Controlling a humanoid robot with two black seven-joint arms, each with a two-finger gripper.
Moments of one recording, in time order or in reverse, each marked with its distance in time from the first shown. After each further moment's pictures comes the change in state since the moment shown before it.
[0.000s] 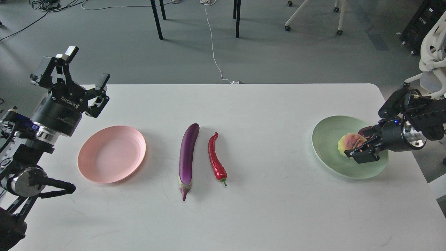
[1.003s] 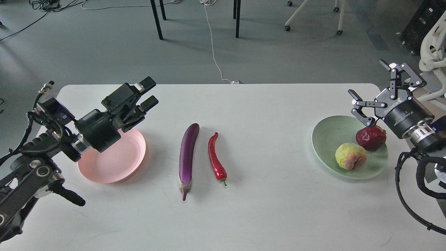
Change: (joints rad) left arm -0.070 0.012 0.137 -0.142 0.763 -0.029 0.007; right arm -0.761 -0.056 0.891 0.153 1.947 0.237 0.000
